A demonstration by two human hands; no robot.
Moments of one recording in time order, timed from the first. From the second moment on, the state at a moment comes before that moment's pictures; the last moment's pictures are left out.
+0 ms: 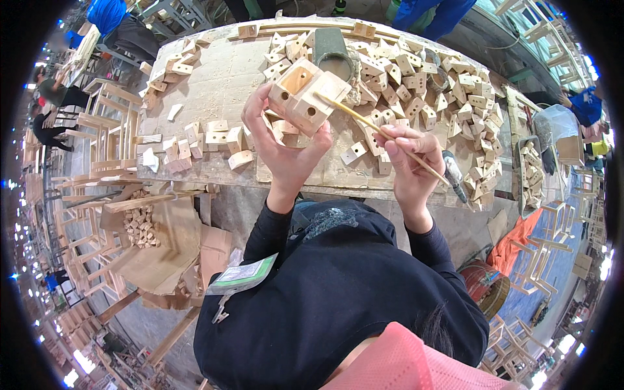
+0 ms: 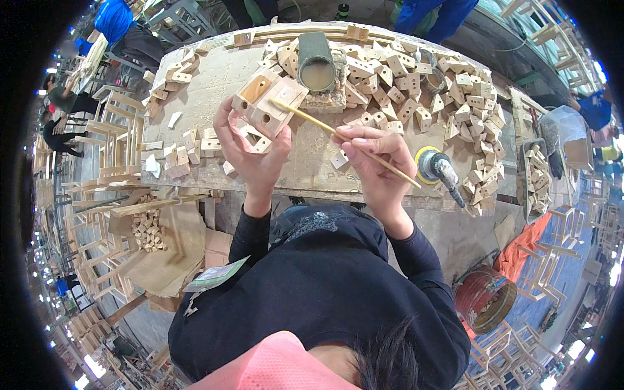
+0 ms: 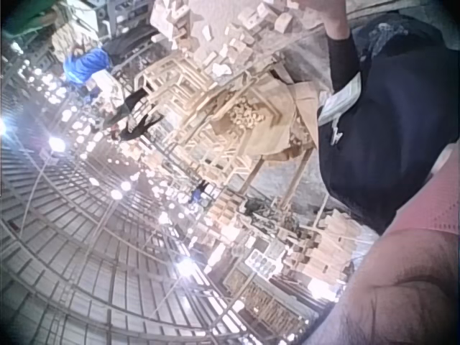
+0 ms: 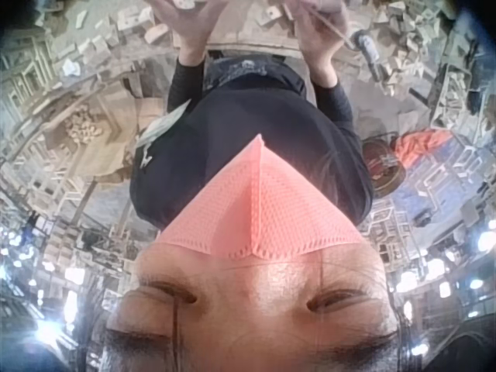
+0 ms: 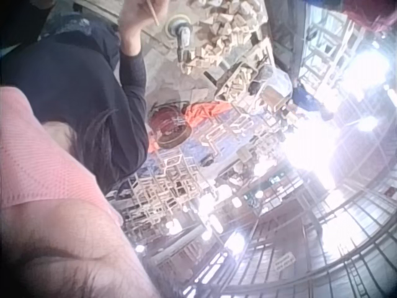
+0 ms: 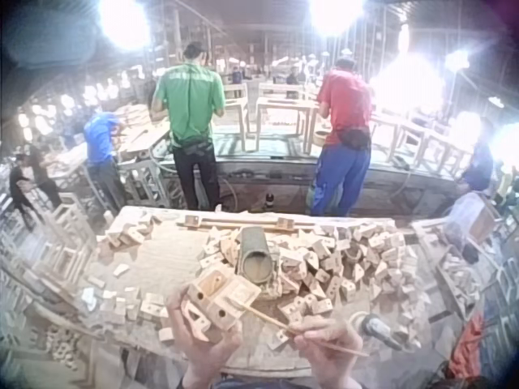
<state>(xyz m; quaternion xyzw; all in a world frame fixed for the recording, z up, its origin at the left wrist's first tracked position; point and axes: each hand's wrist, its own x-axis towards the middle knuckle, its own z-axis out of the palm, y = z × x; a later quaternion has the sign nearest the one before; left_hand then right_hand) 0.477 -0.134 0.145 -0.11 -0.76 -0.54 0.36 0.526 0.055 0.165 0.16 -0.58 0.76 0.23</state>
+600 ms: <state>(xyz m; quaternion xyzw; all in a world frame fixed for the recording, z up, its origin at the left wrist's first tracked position) 0.353 -0.131 0.170 -0.16 -0.79 -0.48 0.34 0.515 0.118 0.164 0.12 -0.65 0.68 0.31</state>
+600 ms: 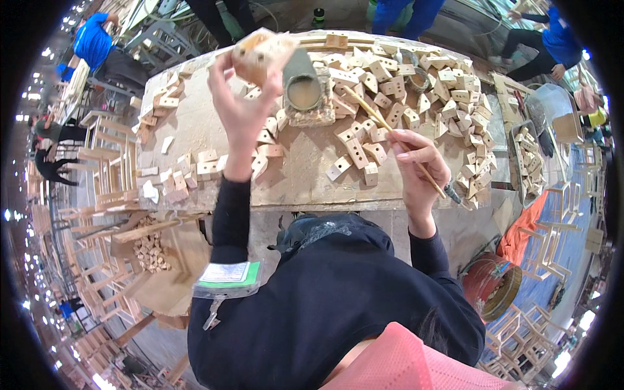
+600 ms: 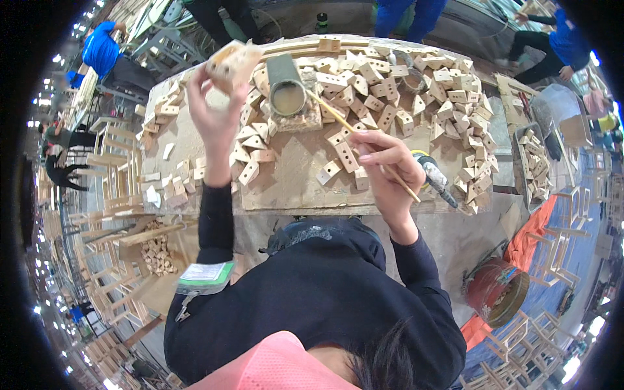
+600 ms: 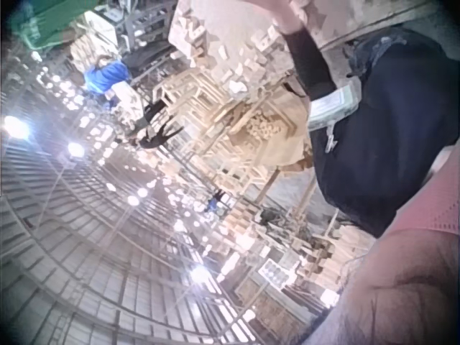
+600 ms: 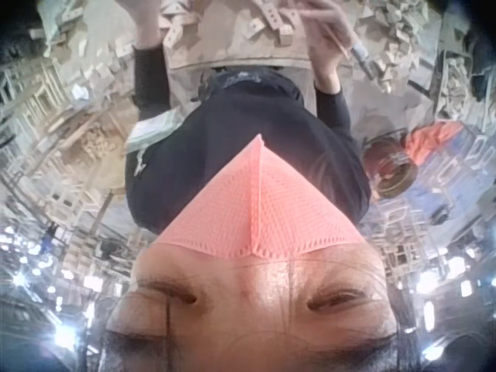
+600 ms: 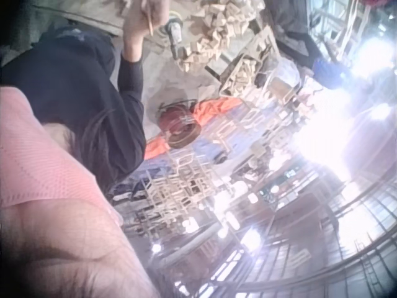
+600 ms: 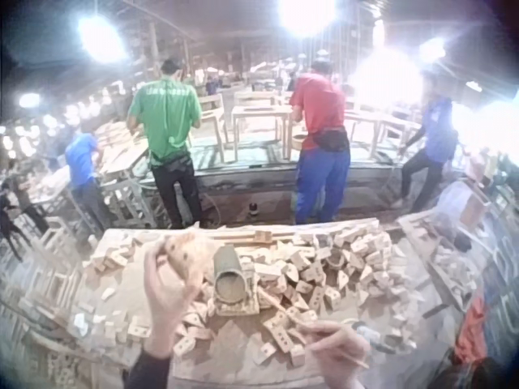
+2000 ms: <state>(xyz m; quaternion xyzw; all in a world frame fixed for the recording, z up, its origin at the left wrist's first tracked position) 0.401 0.052 0.097 -0.30 -0.86 -0.41 0.04 0.414 0.284 -0.049 -0.16 -0.98 0.11 0.00</state>
